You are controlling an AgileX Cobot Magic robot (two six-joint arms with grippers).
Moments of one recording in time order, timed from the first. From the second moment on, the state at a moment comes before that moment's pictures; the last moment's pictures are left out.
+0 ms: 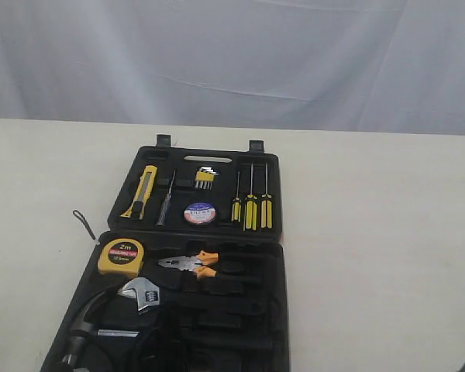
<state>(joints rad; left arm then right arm) -0.02 0.00 0.00 -0.02 0.27 -0.03 1.01 2.07 -1.10 -1.09 0.80 0.76</state>
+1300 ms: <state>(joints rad) -0.02 0.00 0.00 -0.02 0.27 -0.03 1.02 1.56 -1.19 -0.59 1.09 0.00</state>
